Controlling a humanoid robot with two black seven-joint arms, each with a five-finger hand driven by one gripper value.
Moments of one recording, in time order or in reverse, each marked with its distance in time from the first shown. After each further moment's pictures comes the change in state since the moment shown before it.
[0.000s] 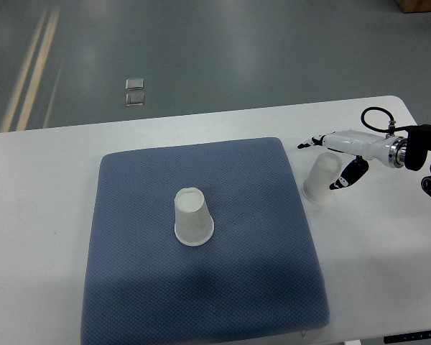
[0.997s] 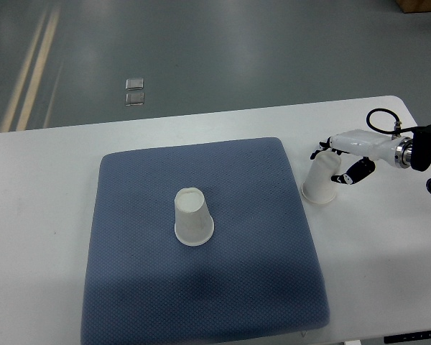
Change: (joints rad) left arm 0.000 0.000 0.000 0.000 0.000 0.000 0.000; right arm 0.008 -0.014 -0.020 -0.032 -0.024 -0.032 0.020
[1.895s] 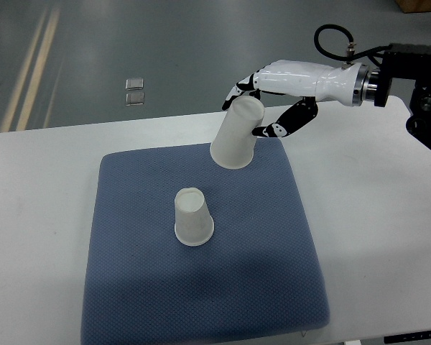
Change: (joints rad) left arm 0.000 0.000 0.000 0.000 0.000 0.000 0.000; right arm 0.272 0.029 0.019 0.410 0.207 0.200 0.003
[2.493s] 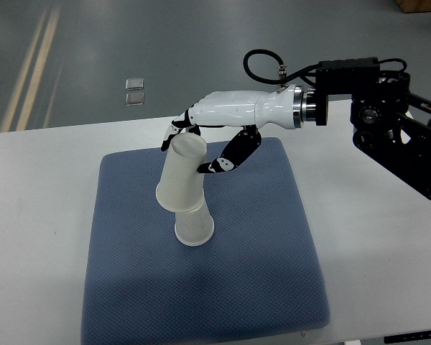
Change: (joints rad) left arm 0.000 0.000 0.000 0.000 0.000 0.000 0.000; right arm 0.018 0.192 -0.015 0.018 -0.014 0.106 -0.029
